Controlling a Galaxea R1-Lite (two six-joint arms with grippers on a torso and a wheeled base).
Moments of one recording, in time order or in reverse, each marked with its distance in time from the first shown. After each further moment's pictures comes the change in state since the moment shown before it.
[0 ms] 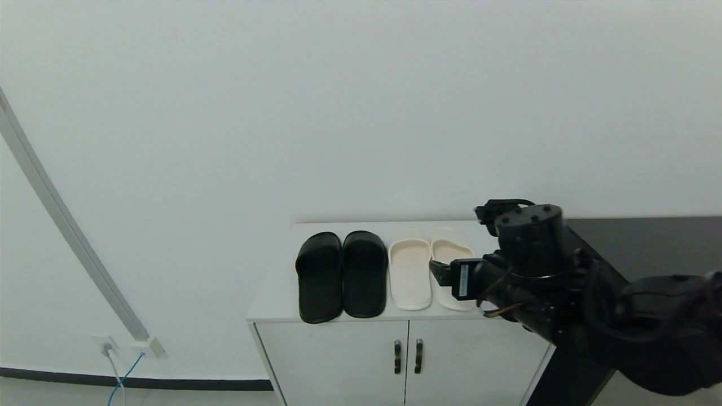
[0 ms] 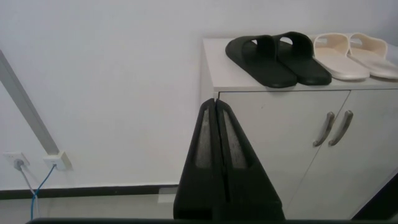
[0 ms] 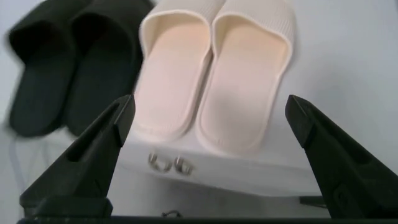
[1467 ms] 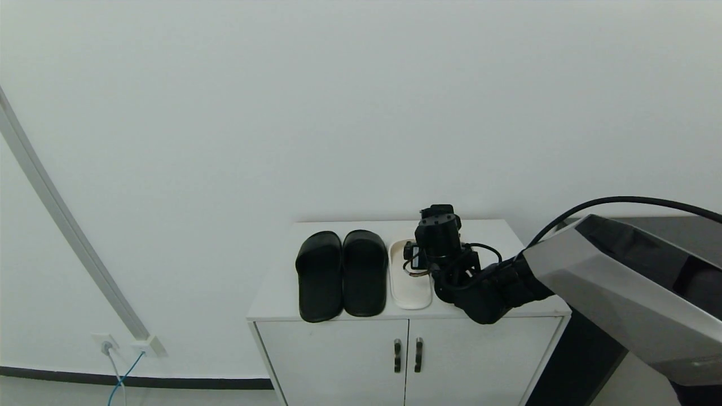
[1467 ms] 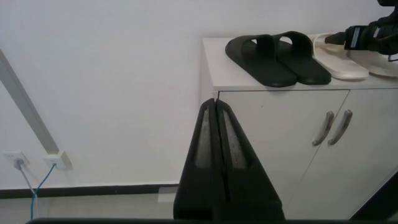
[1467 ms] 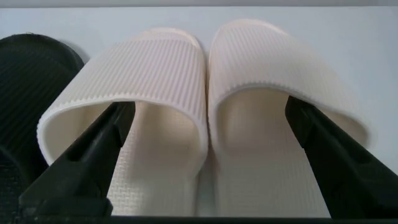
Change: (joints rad) left arm 0.000 0.000 0.000 0.000 0.000 -0.001; right arm -0.106 0.562 -0.535 -0.120 -0.149 -0.116
